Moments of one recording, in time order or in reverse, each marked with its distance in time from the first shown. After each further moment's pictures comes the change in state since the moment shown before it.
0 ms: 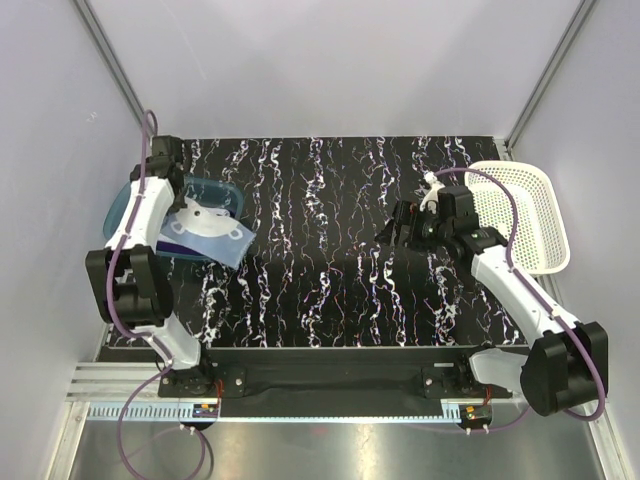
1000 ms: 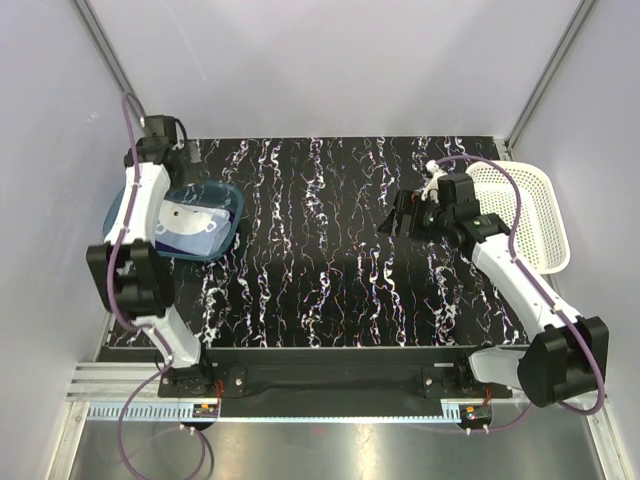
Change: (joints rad) left arm 0.031 0.138 0.236 -0.008 0.146 -0.191; right arm 0.000 0.056 0.116 -0.098 0.064 -0.027
